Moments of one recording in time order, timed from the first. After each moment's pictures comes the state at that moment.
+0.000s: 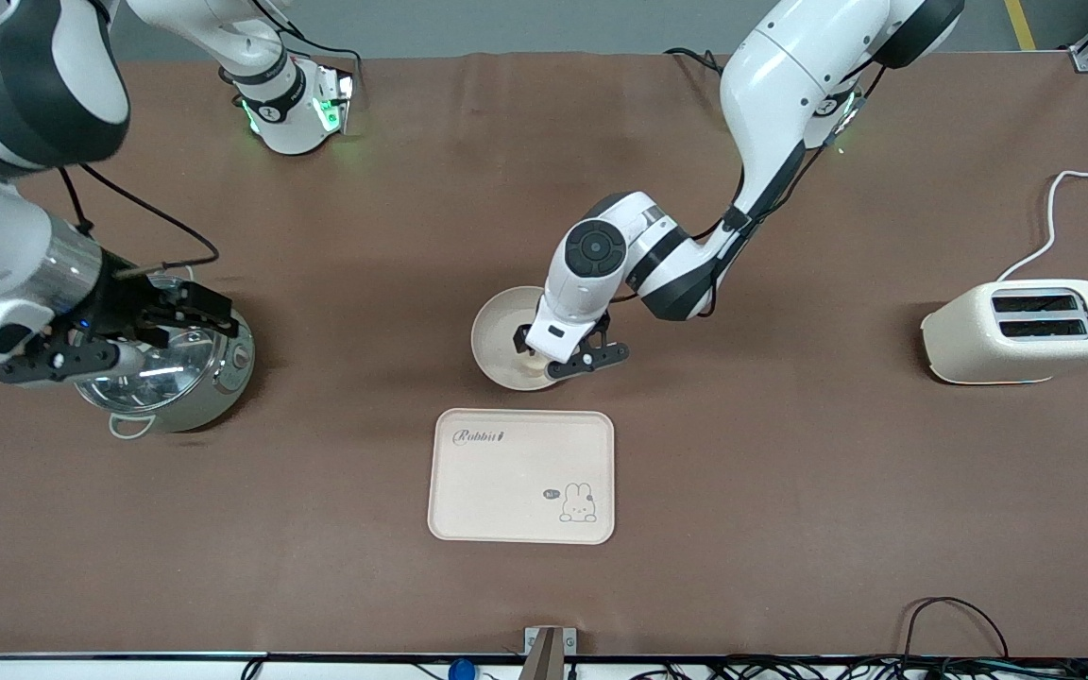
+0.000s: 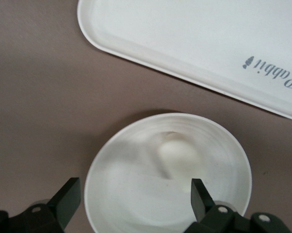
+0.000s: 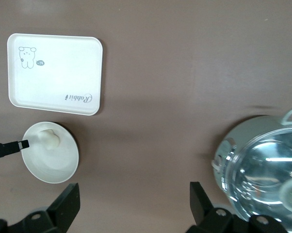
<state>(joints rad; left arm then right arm) -0.46 0.72 -0.36 -1.54 0.16 2.28 -1.10 0.18 0.25 -0.05 -1.47 0.21 1.70 0.03</state>
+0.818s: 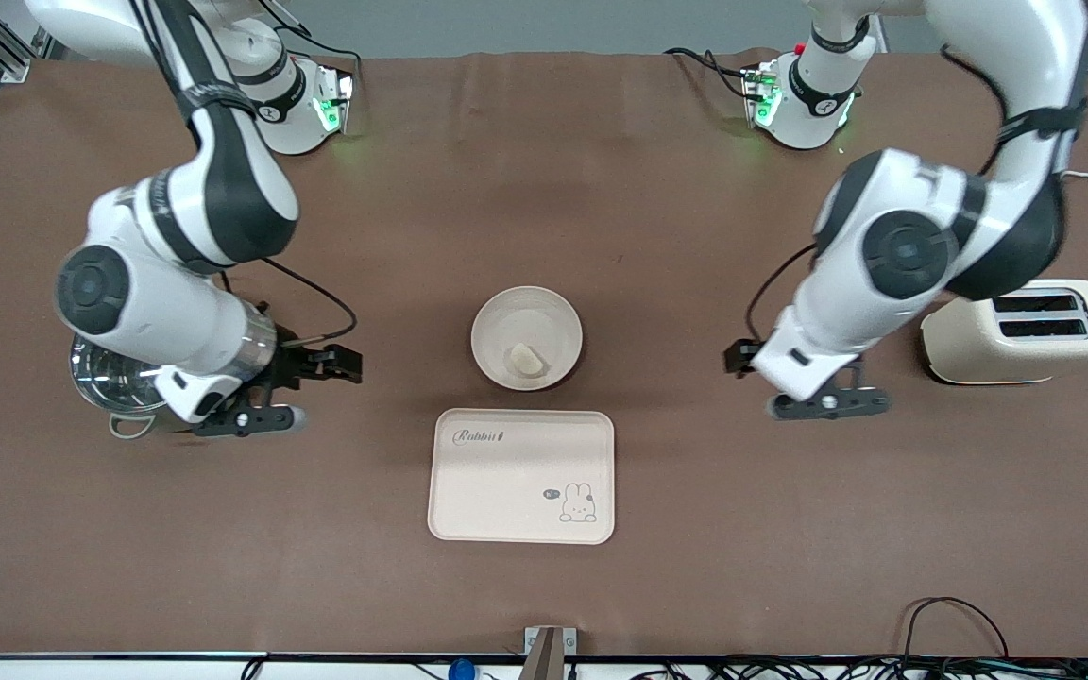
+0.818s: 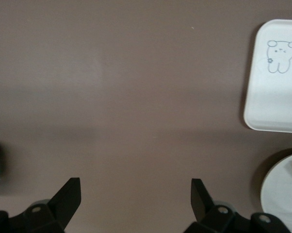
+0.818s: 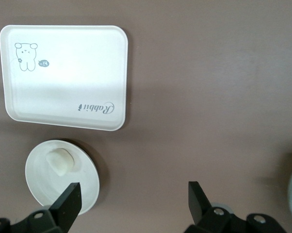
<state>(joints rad) -0.05 0.37 -0.36 -1.51 0.16 1.84 -0.45 0.35 0.43 -0.05 -1.49 0.22 1.91 0.19</state>
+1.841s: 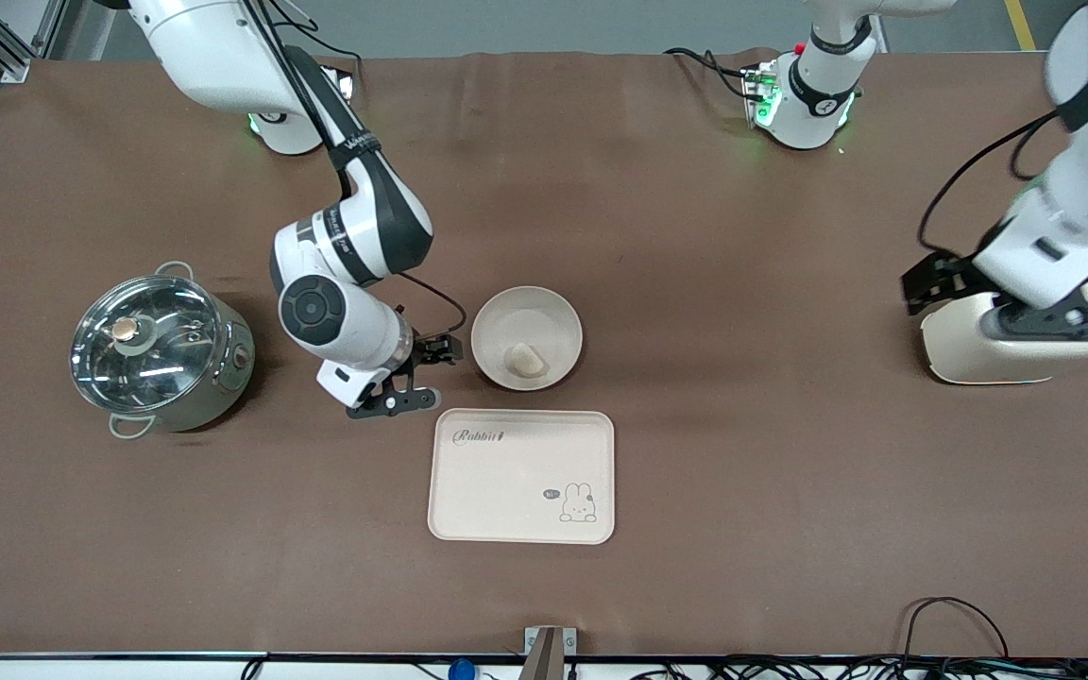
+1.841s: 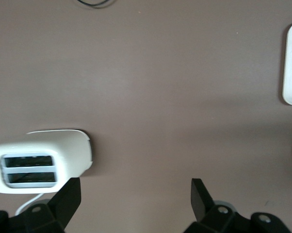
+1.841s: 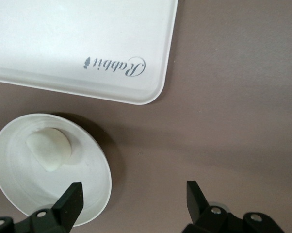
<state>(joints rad) -0.13 0.11 -0.01 -1.50 0.07 1.63 -0.06 0.52 0.54 -0.05 -1.62 0.22 2.07 0.23</state>
